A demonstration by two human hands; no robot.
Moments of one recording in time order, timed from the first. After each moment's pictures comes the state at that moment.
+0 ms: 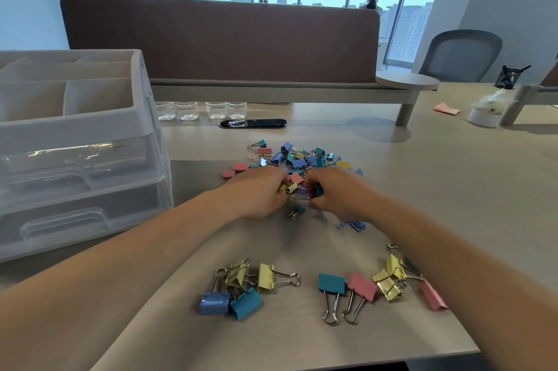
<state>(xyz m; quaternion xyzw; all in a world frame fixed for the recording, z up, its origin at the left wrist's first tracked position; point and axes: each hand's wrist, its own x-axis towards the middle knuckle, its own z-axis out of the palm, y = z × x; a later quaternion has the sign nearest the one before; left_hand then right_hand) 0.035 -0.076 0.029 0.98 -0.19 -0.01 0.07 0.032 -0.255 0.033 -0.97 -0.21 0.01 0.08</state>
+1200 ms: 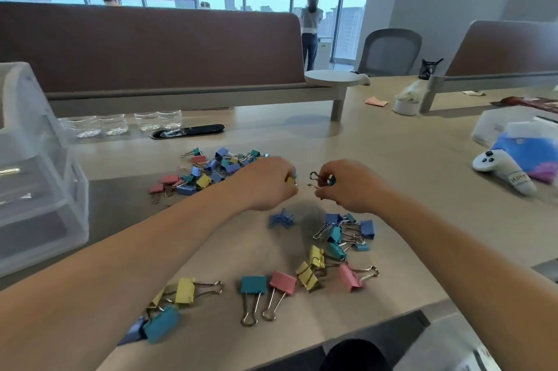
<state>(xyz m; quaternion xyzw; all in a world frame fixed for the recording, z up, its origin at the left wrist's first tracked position) 0.035 -0.200 0.052 0.95 -0.29 0.00 0.12 0.004 -0.380 0.043 -0.99 -0.02 -0.02 0.16</state>
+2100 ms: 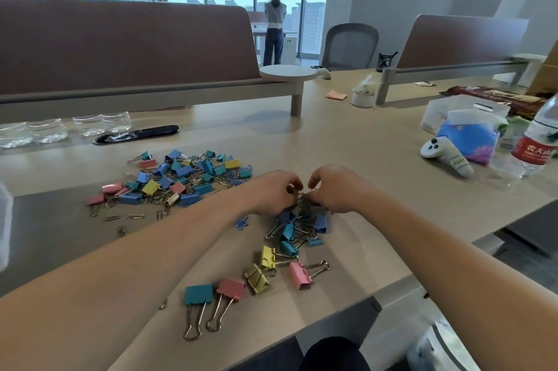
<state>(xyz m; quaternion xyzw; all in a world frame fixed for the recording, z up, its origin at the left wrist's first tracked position) 0.039 -0.290 0.025 0.92 -0.33 -0.11 0.17 -0.006 -0.437 0.029 -0.98 0.07 0.03 0.16</state>
